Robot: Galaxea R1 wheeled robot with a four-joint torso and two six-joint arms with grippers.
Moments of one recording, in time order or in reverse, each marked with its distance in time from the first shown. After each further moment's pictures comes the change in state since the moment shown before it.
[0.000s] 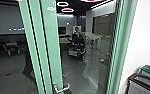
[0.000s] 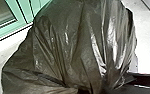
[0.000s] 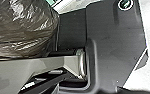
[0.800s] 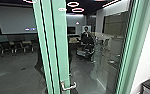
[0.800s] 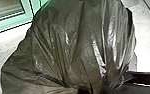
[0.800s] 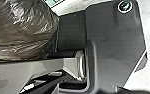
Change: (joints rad) left arm 0.002 0.000 0.000 0.000 0.003 0.000; right arm 0.003 0.002 -0.003 -0.003 0.003 0.000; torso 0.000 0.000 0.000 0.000
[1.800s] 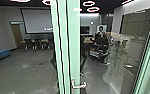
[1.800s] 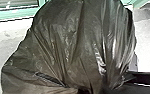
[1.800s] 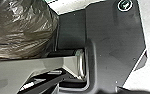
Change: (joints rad) left arm 0.000 0.000 -0.001 0.000 0.000 0.000; right arm -0.003 0.000 -0.001 0.000 -0.001 0.000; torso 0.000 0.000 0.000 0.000
